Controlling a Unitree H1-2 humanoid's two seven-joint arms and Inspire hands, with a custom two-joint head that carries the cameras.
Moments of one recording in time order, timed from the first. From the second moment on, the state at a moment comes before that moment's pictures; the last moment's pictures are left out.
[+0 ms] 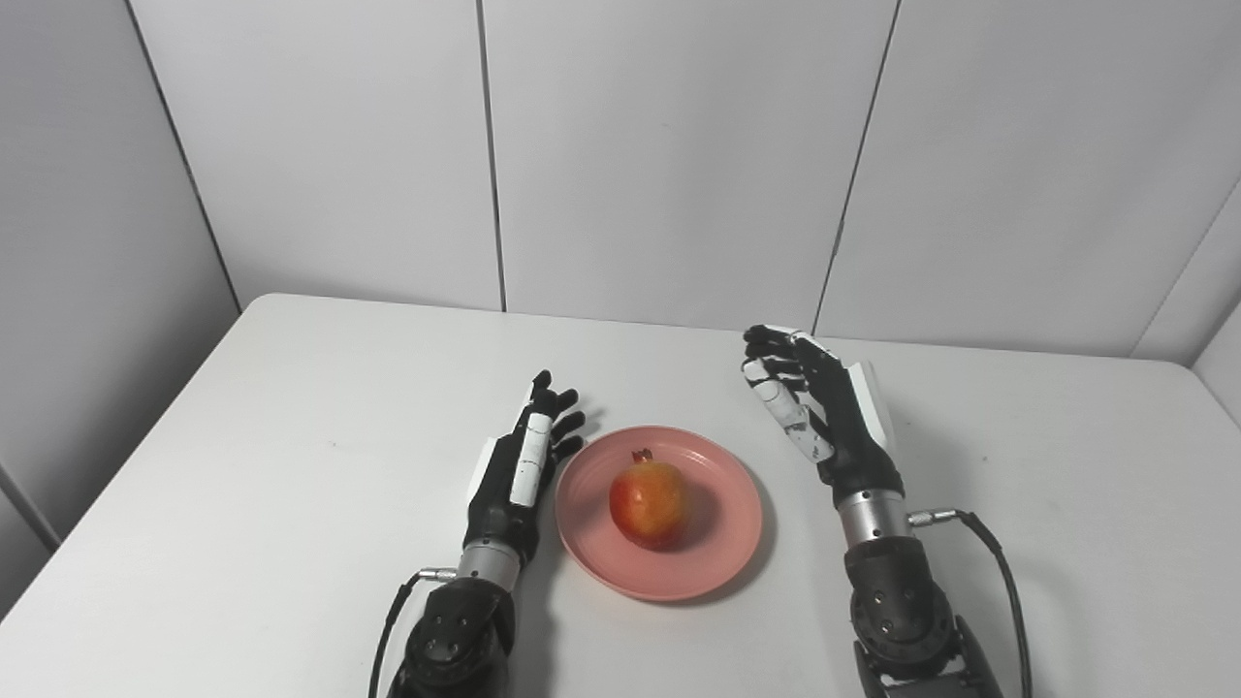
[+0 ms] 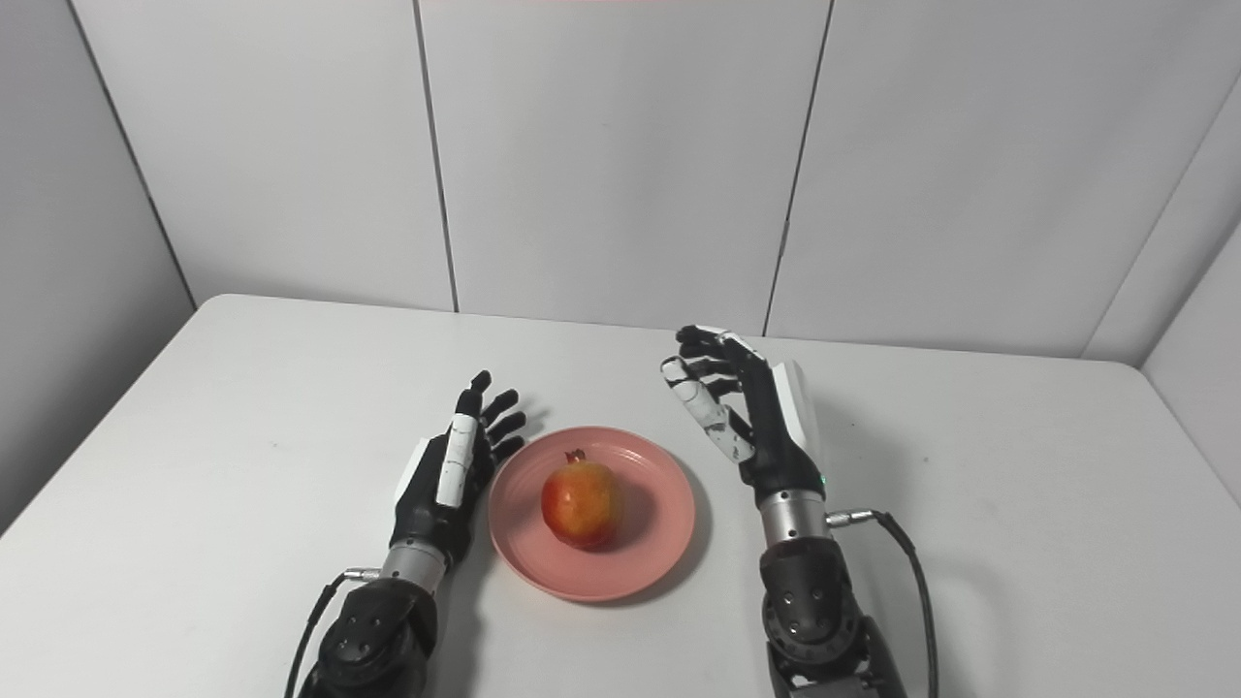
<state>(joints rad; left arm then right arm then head) -0.26 -0.09 0.01 0.19 -0.03 0.05 0.03 -0.42 0.01 0.10 0.24 -0.32 -0.06 -0.15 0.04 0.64</state>
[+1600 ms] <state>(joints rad) -0.25 -0.09 0.01 0.22 0.10 0.01 0.12 -0.34 0.04 0.02 0.36 -0.03 -0.10 -0.07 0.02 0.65</state>
